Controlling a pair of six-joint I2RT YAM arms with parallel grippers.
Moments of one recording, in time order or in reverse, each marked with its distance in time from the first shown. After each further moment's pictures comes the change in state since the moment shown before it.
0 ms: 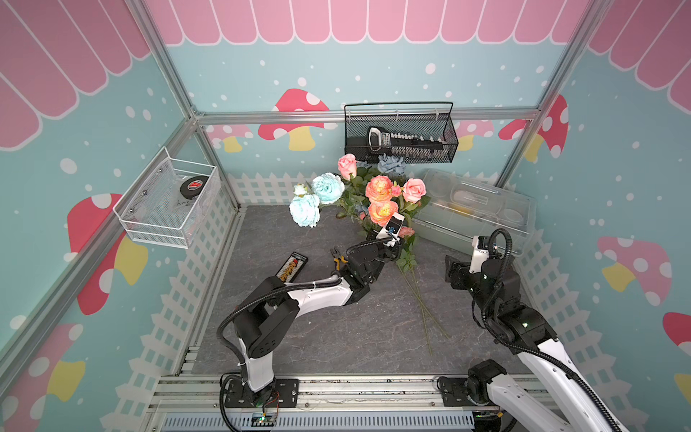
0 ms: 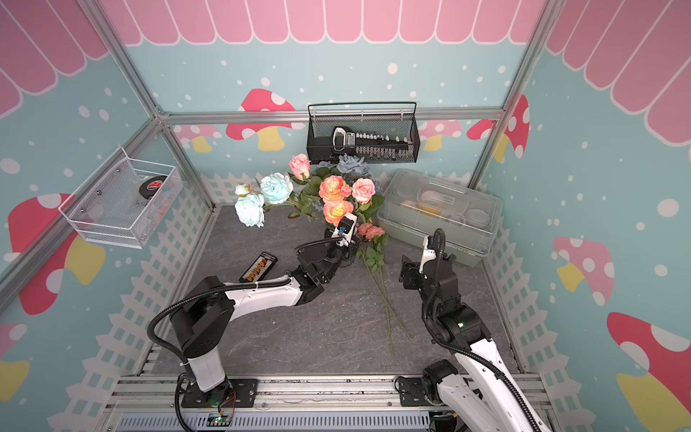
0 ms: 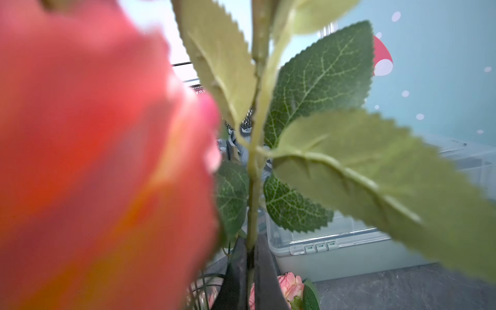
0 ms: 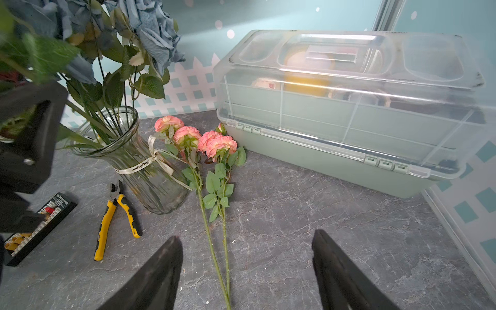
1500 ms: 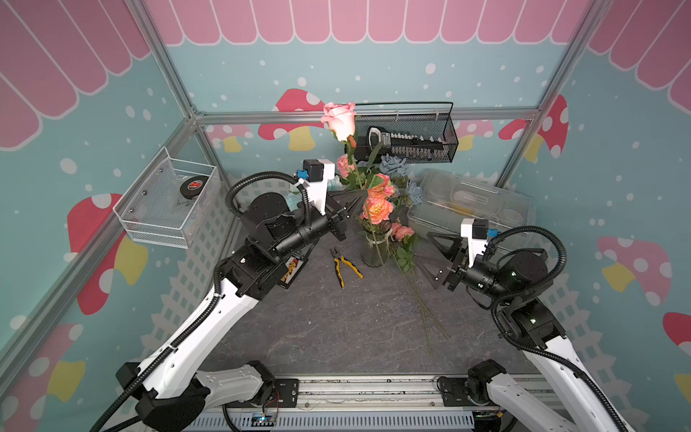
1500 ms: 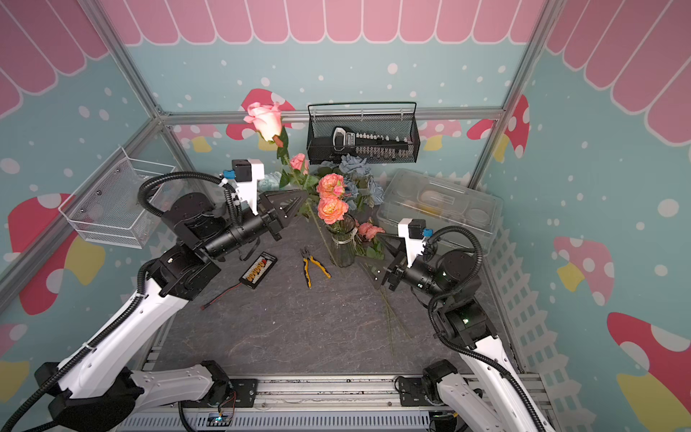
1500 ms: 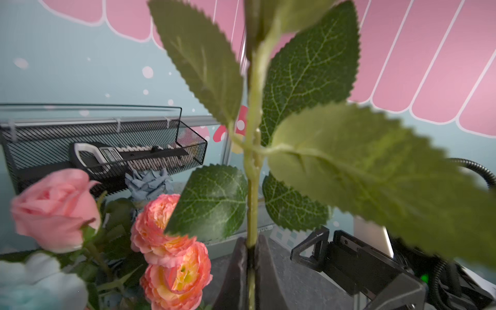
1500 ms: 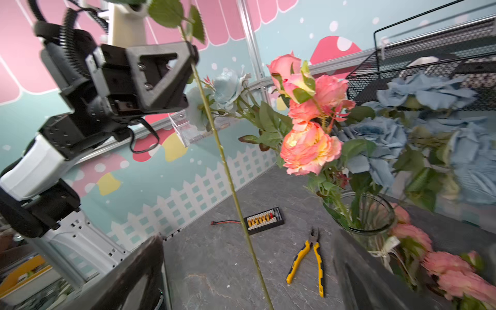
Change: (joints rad) left arm 0.237 -0.575 0.321 -1.010 0.707 -0.611; right arm 0.000 0.064 0.114 0.454 -0.958 0.092
